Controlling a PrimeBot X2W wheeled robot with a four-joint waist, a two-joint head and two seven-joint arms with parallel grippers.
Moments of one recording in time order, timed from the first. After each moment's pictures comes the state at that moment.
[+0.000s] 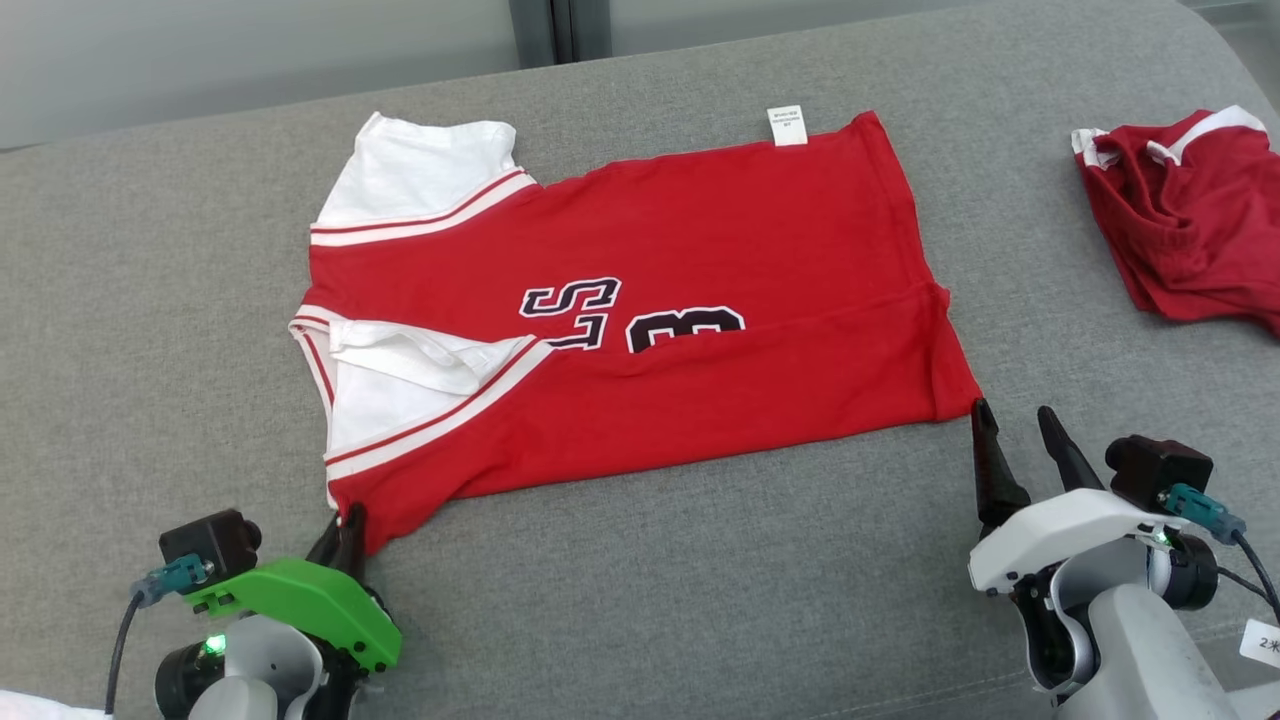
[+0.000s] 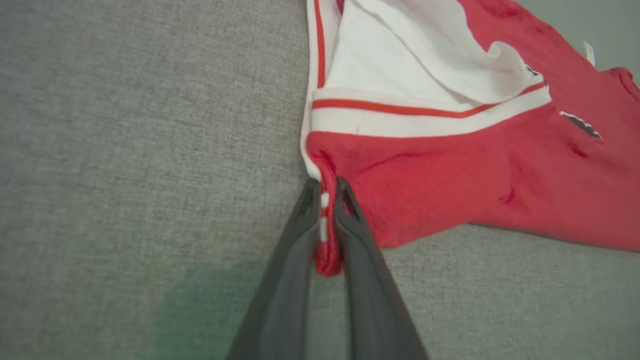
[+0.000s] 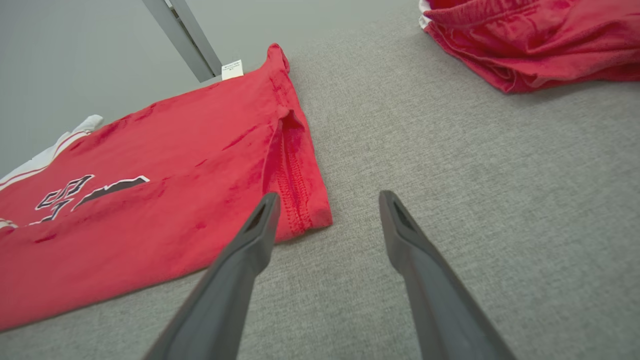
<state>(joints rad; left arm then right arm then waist) -0.15 0.10 -0.04 0.38 -0.56 -0.05 0.16 -0.23 -0.05 -0.06 0.47 0.33 0.13 -0.16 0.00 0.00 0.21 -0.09</state>
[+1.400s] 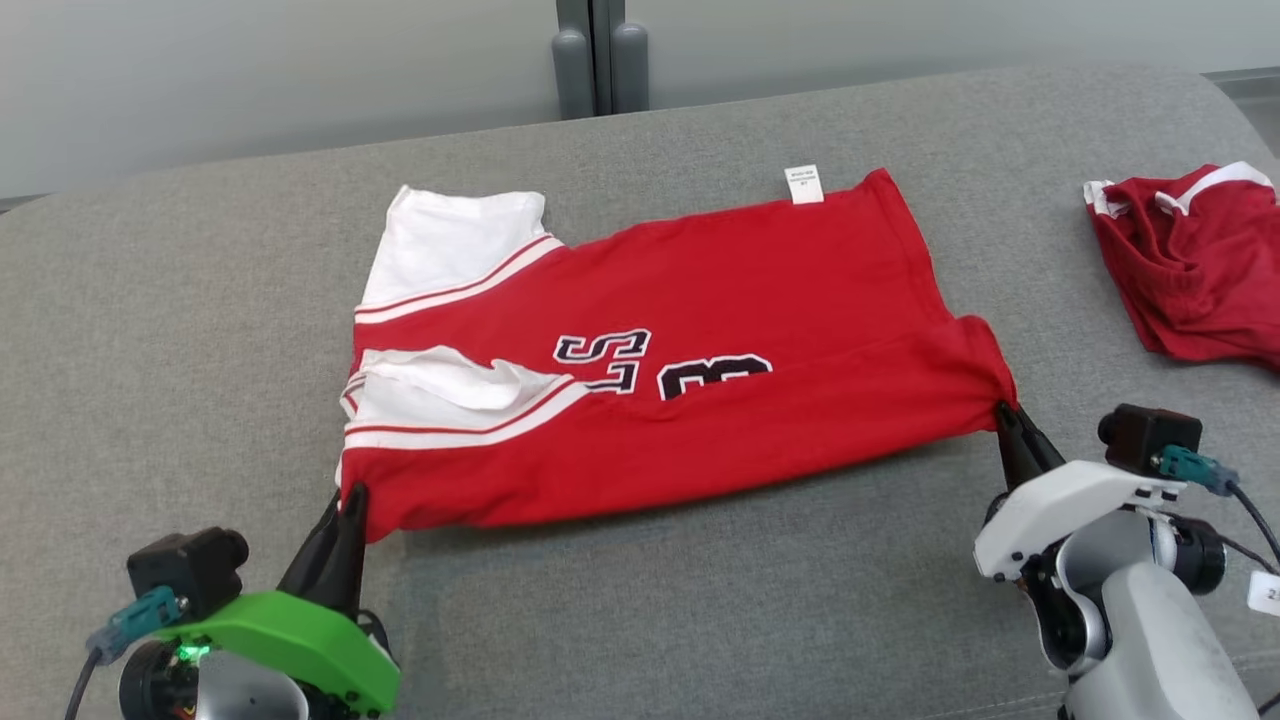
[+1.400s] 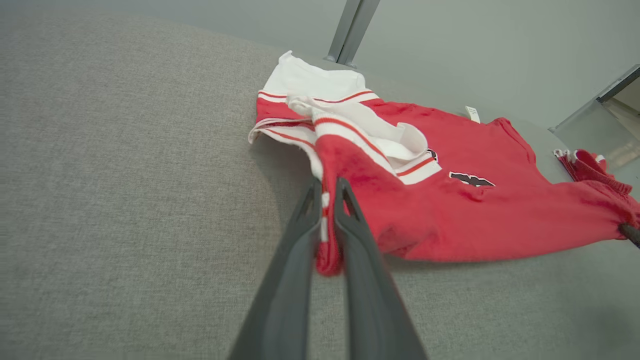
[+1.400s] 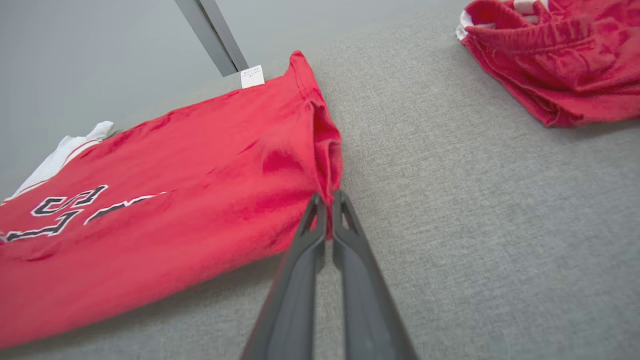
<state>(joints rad) 0.02 0.15 -0.10 -0.05 -0.54 -0.03 0.19 -0.29 -0.05 -0.10 0.48 0.28 0.13 0.01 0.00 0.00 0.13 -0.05</state>
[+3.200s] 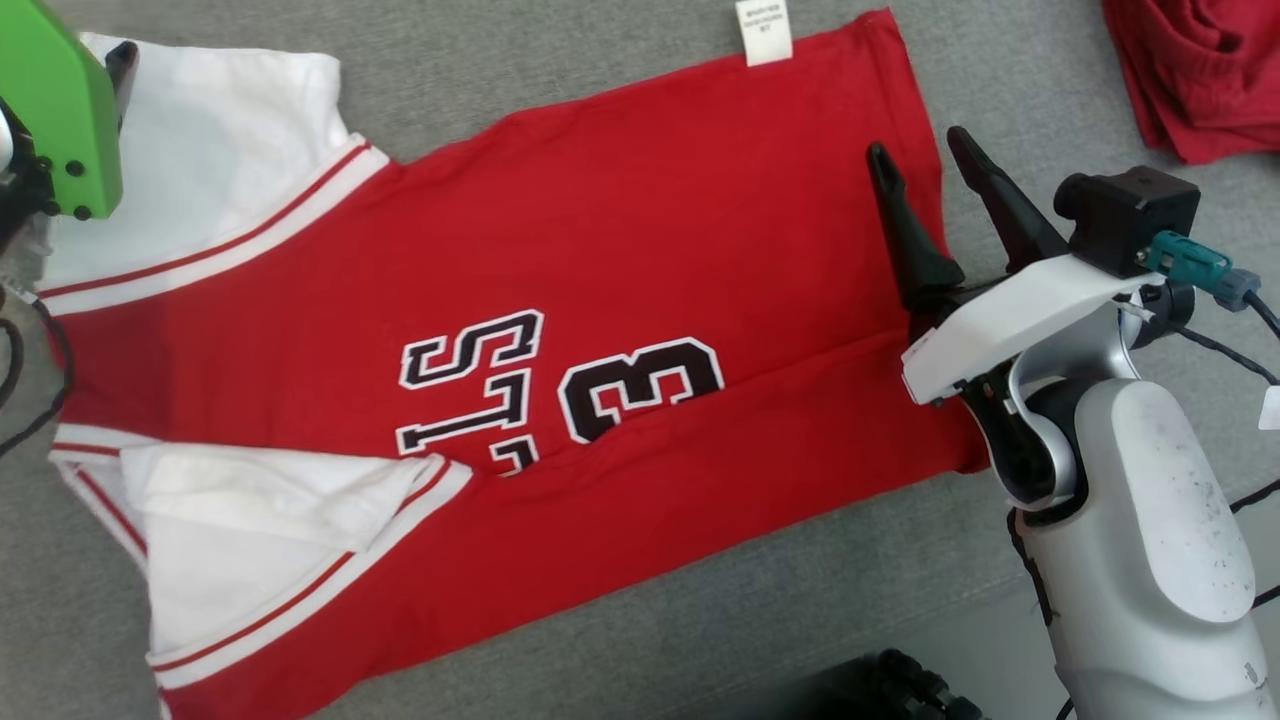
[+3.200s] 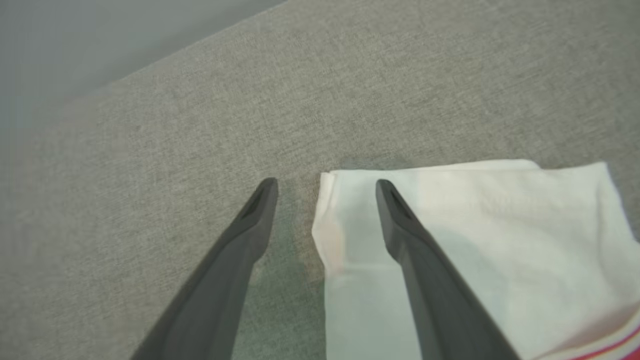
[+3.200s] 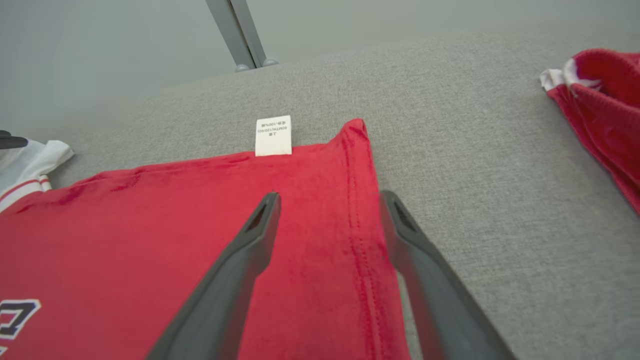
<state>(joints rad) -0.96 0.49 -0.25 0.34 -0.43 -0.12 0.84 -0.47 -0.05 0.10 0.05 0.30 0.13 0.16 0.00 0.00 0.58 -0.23</state>
